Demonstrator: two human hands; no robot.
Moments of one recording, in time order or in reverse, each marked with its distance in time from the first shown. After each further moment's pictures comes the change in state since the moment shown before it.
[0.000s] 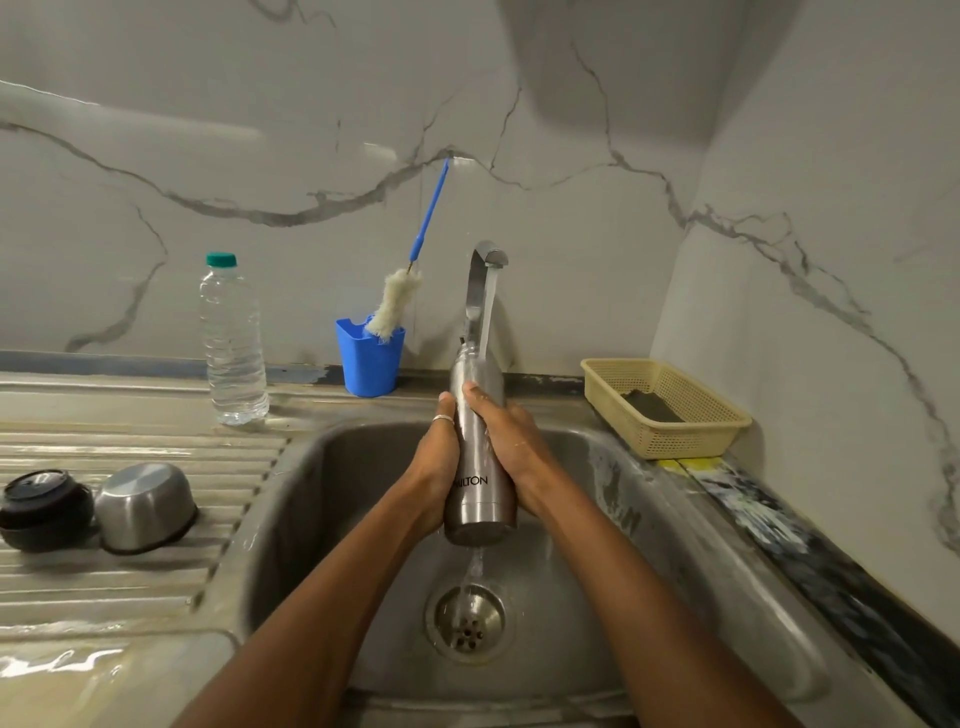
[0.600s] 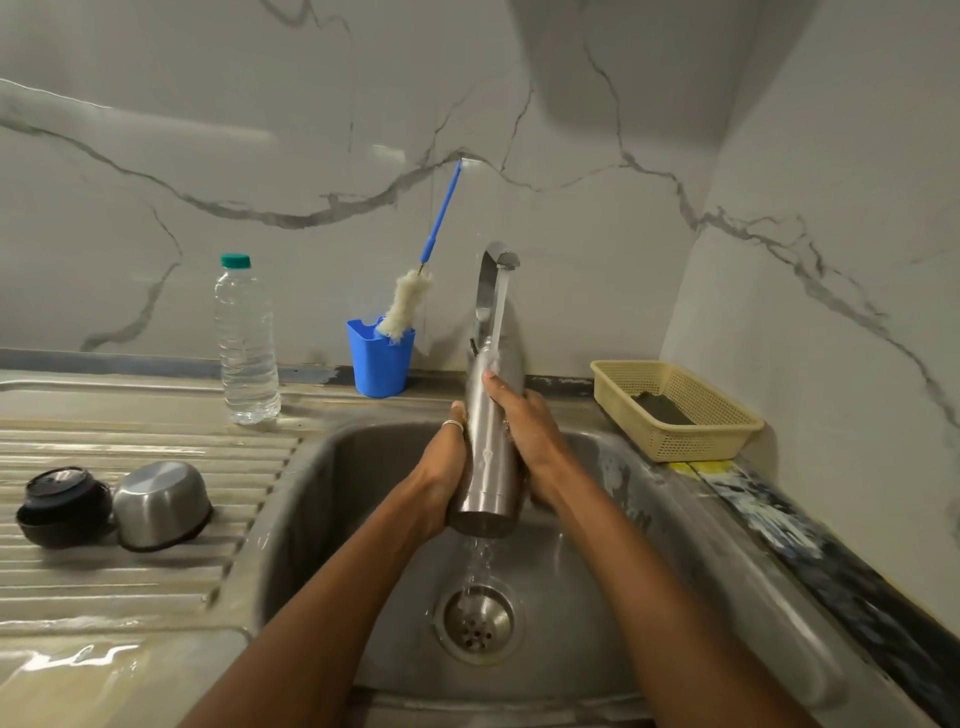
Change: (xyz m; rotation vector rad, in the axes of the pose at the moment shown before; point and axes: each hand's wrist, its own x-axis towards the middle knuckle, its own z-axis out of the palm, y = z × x) left_hand 0.000 0.002 -0.013 0.143 -0.030 -0.039; right_hand 0.007 -0.008 -0.002 0.019 0.041 -0.009
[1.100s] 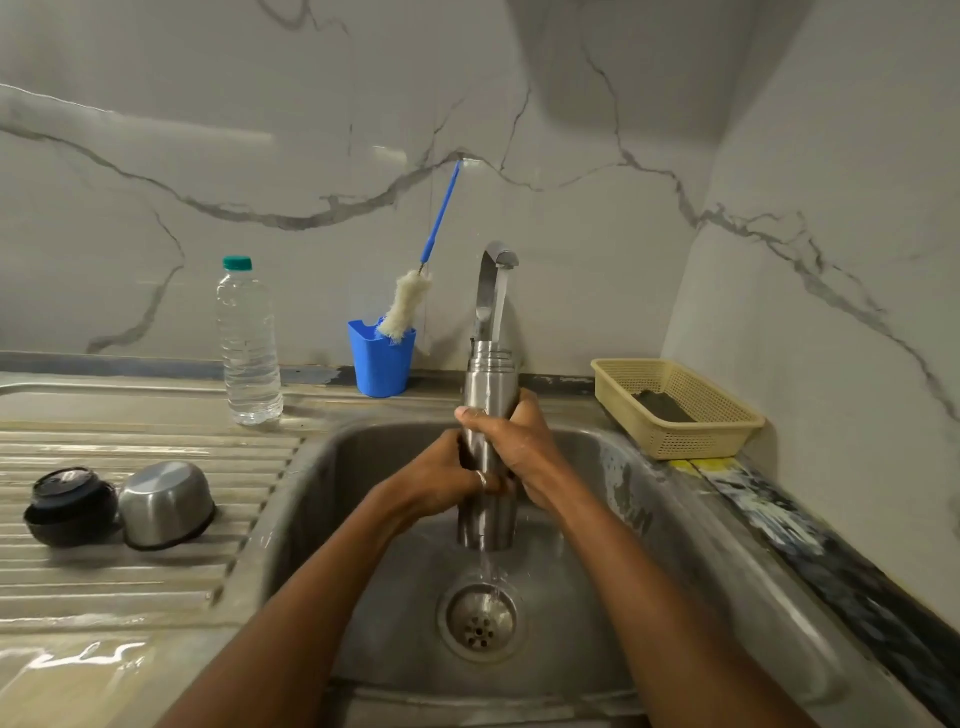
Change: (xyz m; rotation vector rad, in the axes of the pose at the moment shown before) left_hand 0.014 -0.006 -0.029 0.648 -0.177 0.189; right_hand -0.007 0.009 -0.001 -0.141 -0.039 -0.110
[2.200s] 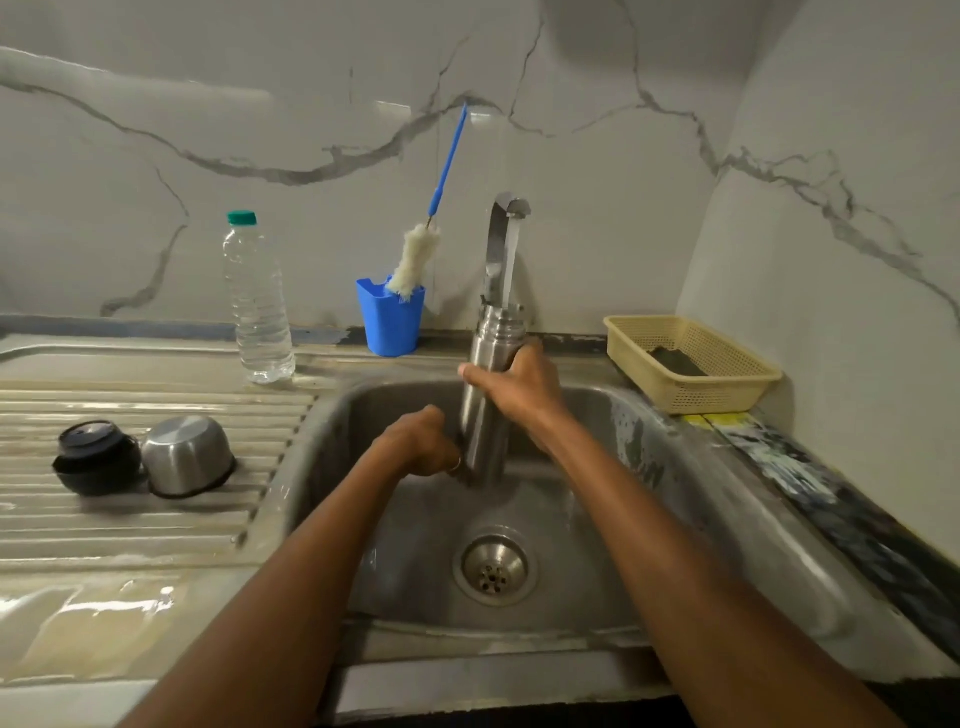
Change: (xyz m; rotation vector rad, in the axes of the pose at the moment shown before) left_hand 0.003 -0.023 -0.019 0.659 0.092 -0.259; right_hand 0.011 0.001 0.013 -0.411 0.102 -0.031
